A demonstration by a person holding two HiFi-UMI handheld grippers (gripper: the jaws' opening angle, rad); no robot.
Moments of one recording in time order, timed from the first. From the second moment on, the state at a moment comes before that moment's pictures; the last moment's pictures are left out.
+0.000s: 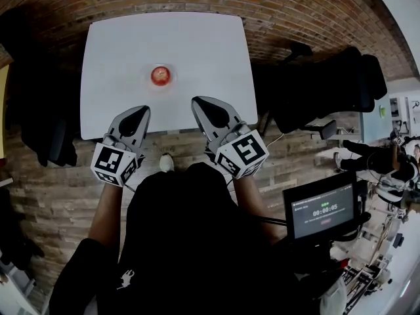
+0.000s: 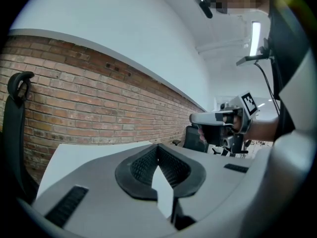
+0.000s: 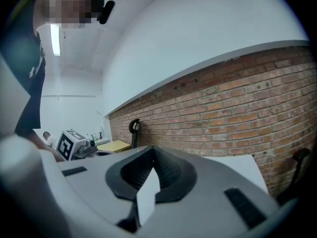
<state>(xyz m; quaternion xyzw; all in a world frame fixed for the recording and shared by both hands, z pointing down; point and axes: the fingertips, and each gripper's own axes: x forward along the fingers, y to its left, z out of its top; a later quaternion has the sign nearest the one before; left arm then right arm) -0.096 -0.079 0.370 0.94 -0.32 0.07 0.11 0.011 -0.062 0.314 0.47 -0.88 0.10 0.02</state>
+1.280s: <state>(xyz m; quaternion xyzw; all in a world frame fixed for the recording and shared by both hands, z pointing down) -0.144 -0.101 0.398 0.92 -0.36 0.09 0.10 -0.029 -0.097 0.323 0.46 -0.88 0.10 0.03</state>
